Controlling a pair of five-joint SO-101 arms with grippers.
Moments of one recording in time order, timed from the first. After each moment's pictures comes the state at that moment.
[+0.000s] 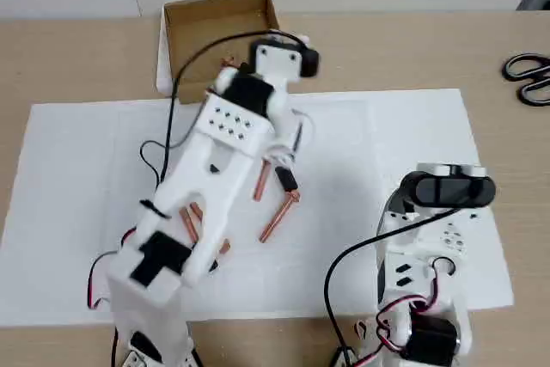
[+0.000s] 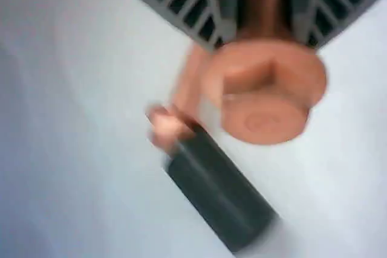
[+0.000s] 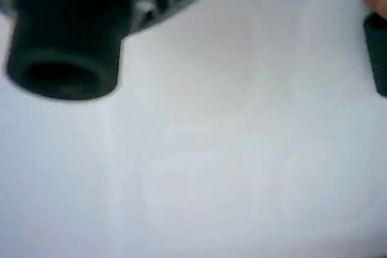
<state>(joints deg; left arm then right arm) 27.0 16.3 -22.5 99.5 17.6 6.4 -103.0 78.0 62.2 -2.5</state>
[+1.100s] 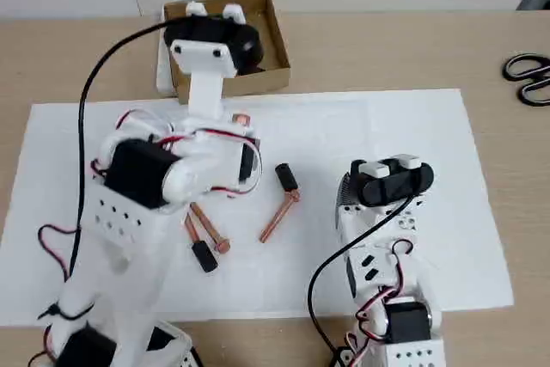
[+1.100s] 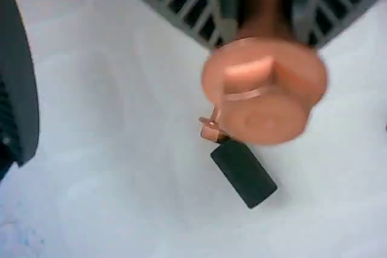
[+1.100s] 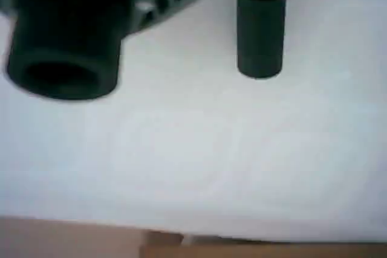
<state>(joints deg) 22.7 -23.7 -4.2 95.3 20.4 -9.6 -103.0 93.3 38.4 -2.5</state>
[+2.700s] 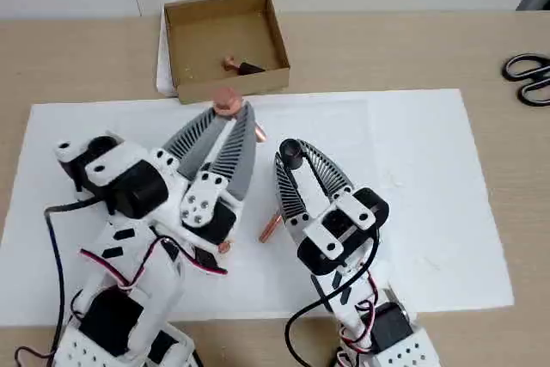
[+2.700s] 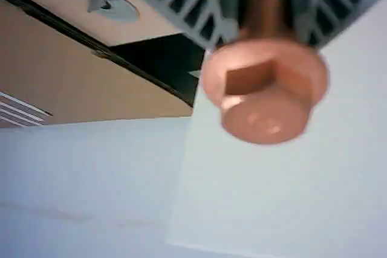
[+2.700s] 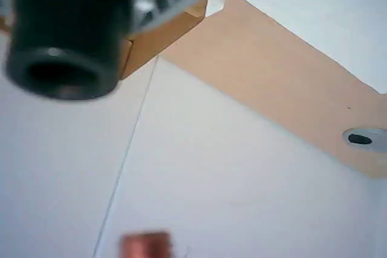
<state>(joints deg) 29.1 -77.0 55.7 23.1 18.2 -31.4 -102.9 96.1 4.5 8.2</state>
